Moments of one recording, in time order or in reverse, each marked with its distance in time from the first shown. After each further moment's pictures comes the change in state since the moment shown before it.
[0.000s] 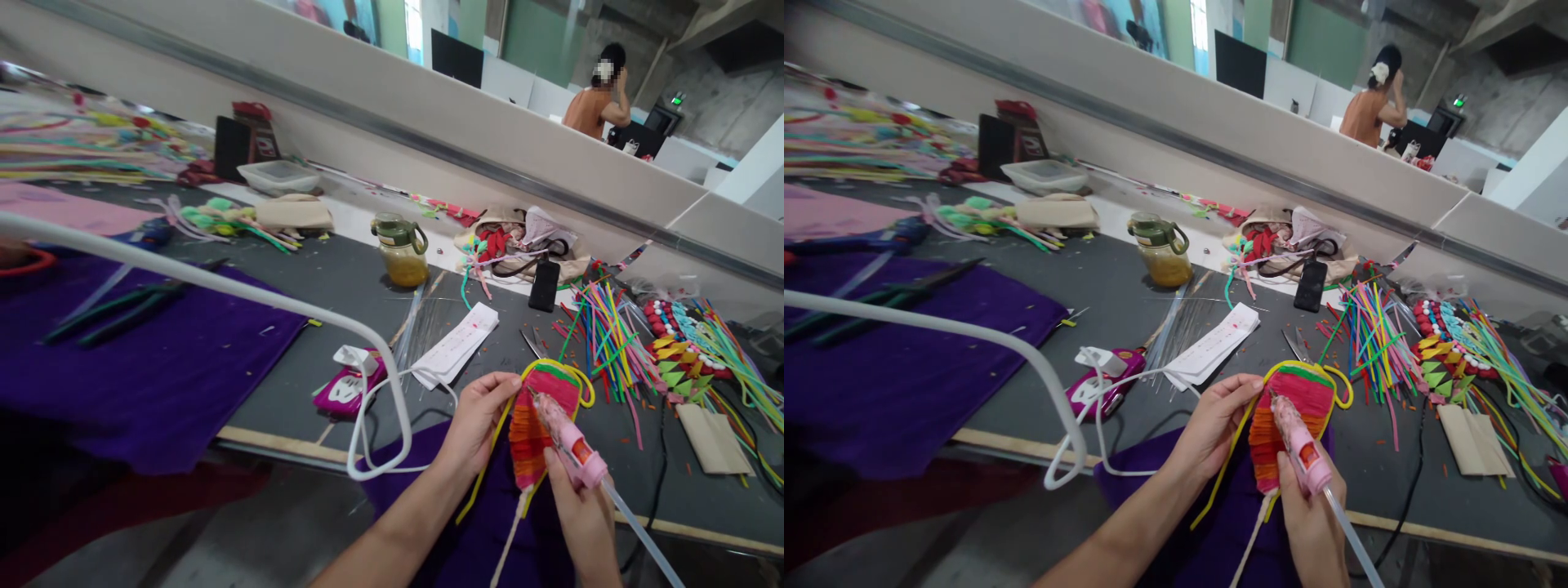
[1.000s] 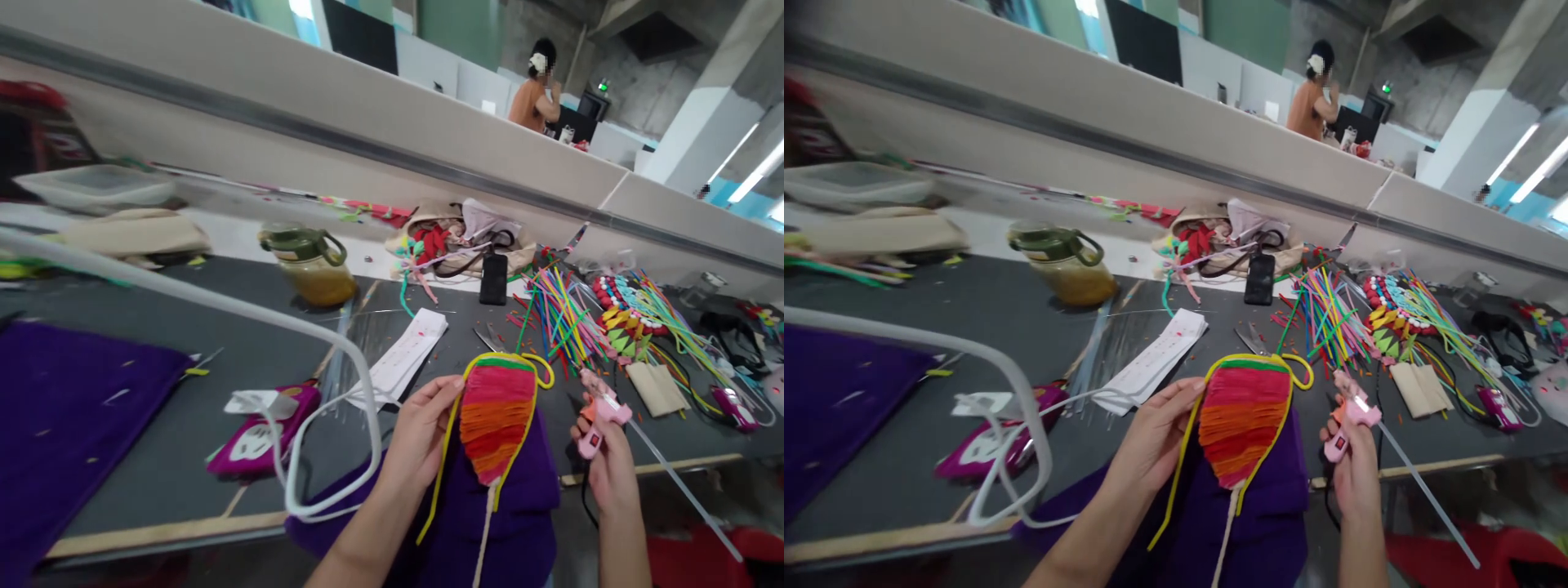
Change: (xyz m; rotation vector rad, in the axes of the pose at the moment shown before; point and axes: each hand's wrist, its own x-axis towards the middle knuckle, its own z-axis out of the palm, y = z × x) left_hand 0.004 0.008 -0.002 0.064 0.024 -0.022; right_hand 0.021 0.082 -0.049 0.963 0.353 0.488
